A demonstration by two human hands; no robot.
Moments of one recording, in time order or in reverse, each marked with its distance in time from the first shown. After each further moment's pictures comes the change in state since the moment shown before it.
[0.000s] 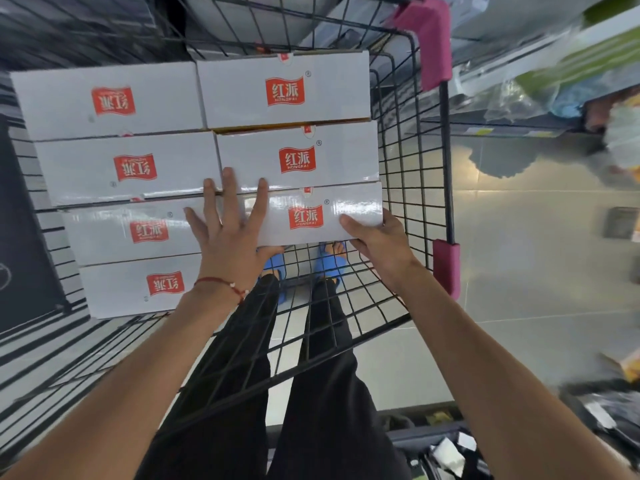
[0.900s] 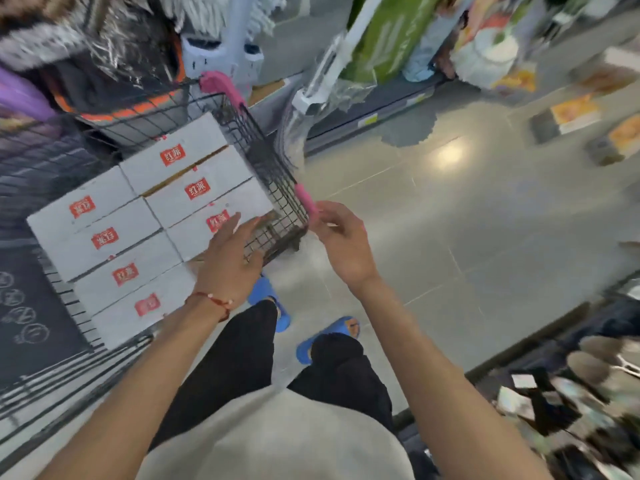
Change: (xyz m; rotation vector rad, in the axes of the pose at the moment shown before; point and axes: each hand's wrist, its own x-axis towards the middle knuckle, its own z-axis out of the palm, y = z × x) left_hand -0.133 0.152 -0.091 -0.275 -0.103 0.271; right_hand -0.192 0.054 -0.103 0.221 0.253 -0.521
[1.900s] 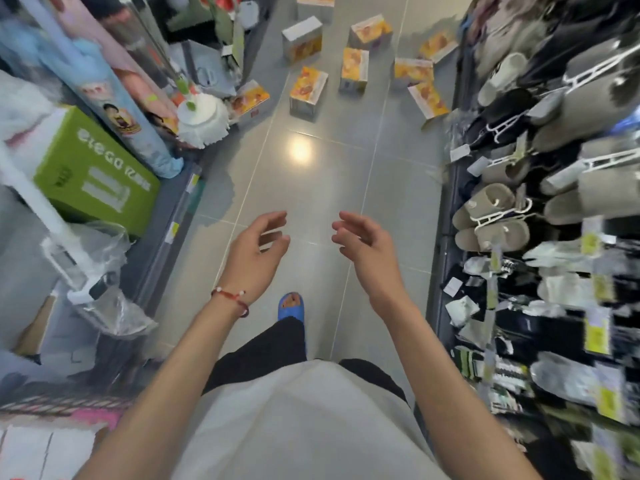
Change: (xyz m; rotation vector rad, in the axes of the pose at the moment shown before) left_hand 0.040 0.450 0.207 -0.211 -0.525 0.571; right_hand -0.087 -0.007 -0.413 0.513 0.811 0.034
